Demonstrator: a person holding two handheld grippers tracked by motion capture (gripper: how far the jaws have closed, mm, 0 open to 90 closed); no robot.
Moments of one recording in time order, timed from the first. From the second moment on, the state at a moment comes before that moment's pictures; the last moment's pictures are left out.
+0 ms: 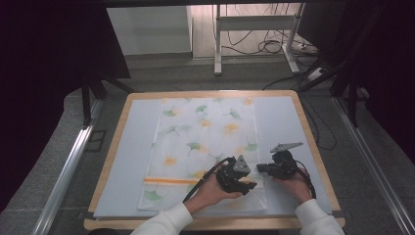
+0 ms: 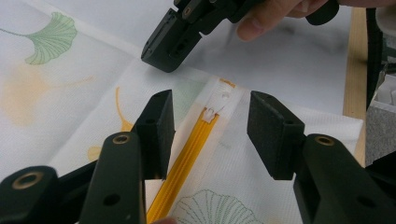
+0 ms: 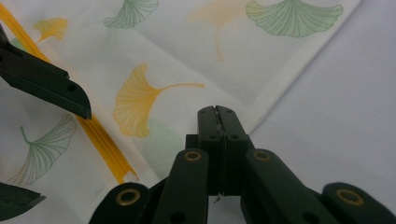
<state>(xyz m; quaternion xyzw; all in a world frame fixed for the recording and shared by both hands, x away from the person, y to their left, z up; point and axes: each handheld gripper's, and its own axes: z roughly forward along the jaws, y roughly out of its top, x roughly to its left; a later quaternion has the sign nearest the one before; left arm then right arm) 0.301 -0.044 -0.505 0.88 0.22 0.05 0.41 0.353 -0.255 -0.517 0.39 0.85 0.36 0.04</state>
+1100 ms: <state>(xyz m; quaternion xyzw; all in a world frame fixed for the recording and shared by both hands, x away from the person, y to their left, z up) 0.318 -0.077 -0.519 0.91 0.19 0.06 0.37 0.356 -0.260 -0.519 0.40 0.84 0.36 0.04</state>
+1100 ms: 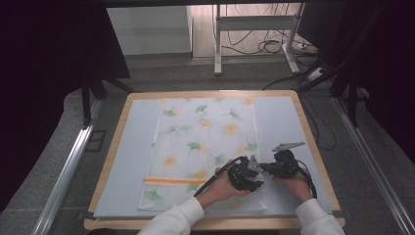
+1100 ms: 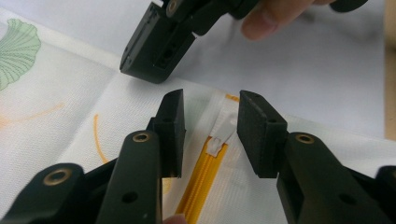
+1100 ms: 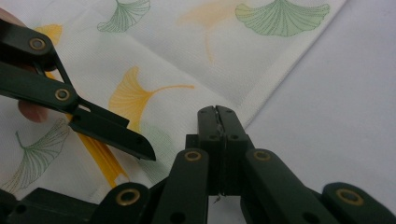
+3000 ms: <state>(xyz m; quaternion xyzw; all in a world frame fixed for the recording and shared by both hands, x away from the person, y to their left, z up) 0.317 -0.075 -0.520 0.91 0.19 0.06 0.35 0.353 -0.257 -0.518 0.40 0.84 0.35 0.06</state>
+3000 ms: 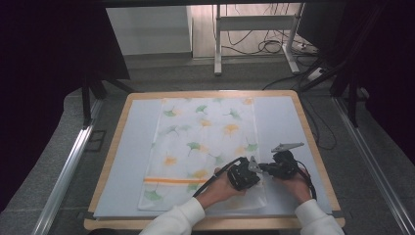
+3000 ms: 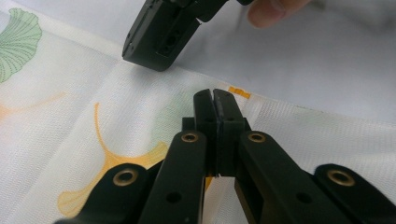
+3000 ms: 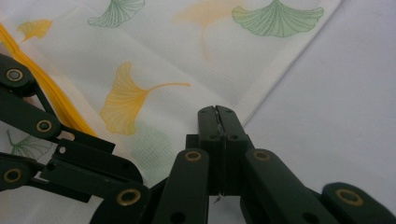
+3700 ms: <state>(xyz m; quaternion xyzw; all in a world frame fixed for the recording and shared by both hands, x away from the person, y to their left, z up) 0.315 -0.075 -0.521 0.91 0.20 0.06 0.36 0.289 -0.253 -0.505 0.39 0.85 0.35 0.01</state>
